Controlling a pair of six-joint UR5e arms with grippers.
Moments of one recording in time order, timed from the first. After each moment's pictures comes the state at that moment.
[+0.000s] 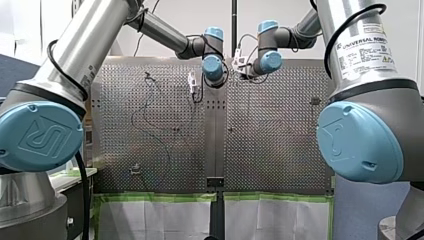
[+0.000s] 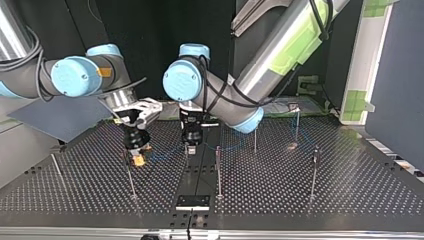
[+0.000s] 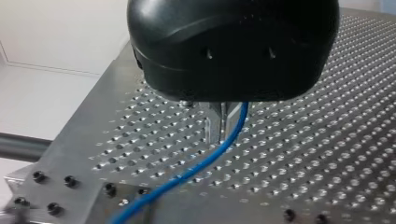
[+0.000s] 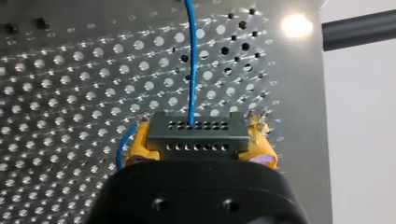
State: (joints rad) left arm -0.60 -2.02 -1.27 -3.04 -2.07 -1.71; right arm 2.06 -1.25 1.40 -0.19 1.44 1.77
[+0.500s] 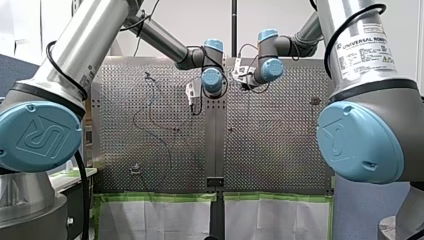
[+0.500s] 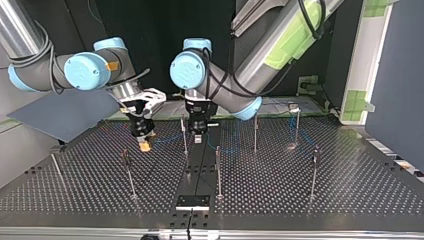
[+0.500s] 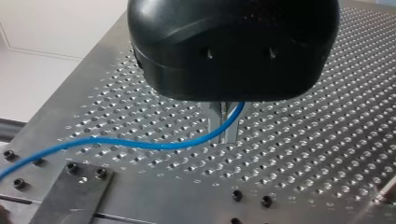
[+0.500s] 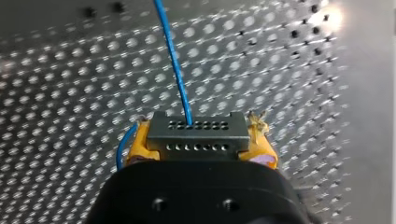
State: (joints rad) left arm -0.61 -2.02 -1.39 -2.91 -2.11 -1.74; right arm 2.06 -1.25 1.49 -0.20 1.45 1.77
